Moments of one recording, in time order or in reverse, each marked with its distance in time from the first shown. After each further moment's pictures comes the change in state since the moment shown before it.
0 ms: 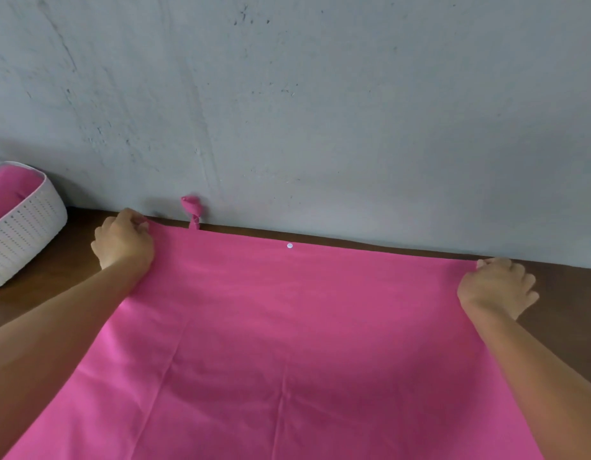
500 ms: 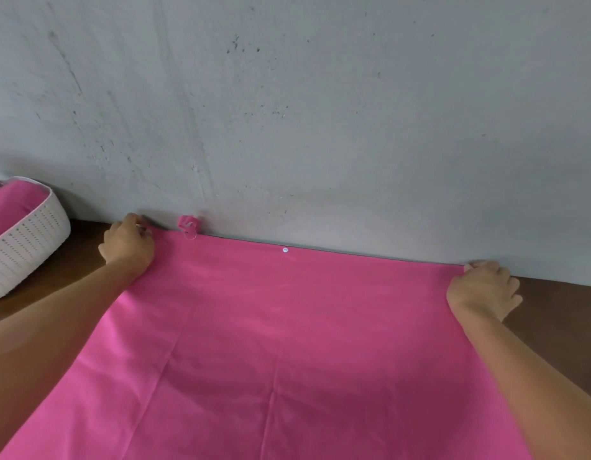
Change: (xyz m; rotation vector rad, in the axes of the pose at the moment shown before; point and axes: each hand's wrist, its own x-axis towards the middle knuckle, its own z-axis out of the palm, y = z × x) left_hand 0.019 0.010 0.003 -0.004 -0.092 -0.027; right_hand 0.020 -0.014 0.013 0.056 -0.017 0.001
